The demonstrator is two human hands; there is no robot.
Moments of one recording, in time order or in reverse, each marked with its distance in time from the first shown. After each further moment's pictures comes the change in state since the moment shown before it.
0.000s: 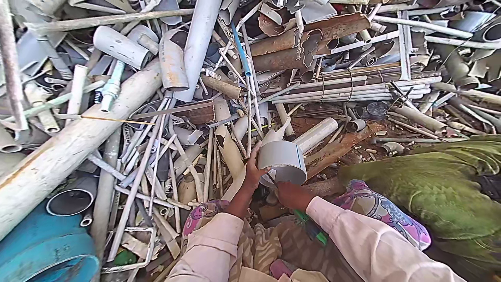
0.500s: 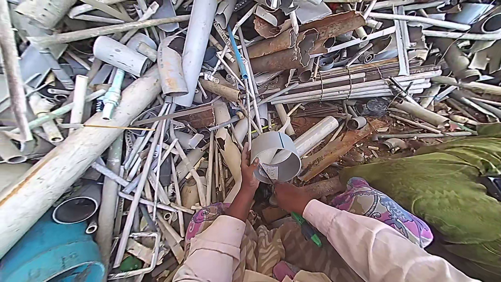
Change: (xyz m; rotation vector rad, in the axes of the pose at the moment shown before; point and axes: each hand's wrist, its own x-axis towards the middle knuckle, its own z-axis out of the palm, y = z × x) left_hand 0.005 0.007 0.005 -0.207 0.301 -0.075; right_hand -0.001 -0.008 0.006 0.029 0.052 -0.024
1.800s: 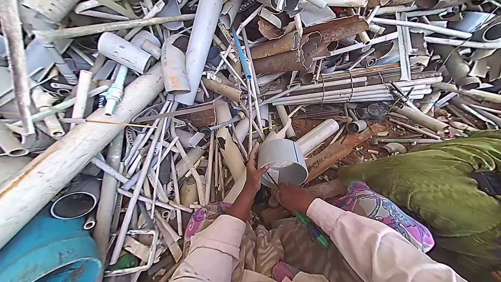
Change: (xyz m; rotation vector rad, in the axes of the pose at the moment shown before) left_hand -0.005 -0.003 -0.001 0.081 -0.202 0.038; right_hand 0.001 0.008 -0.006 -0.051 -0.049 0.013
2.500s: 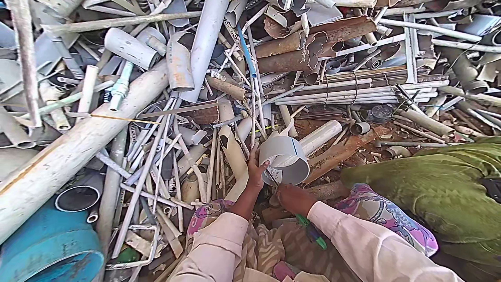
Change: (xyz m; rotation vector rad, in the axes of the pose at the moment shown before) left_hand 0.000 0.001 0.003 -0.051 0.114 -0.051; right_hand 0.003 -0.003 0.008 -0.019 0.034 -0.001
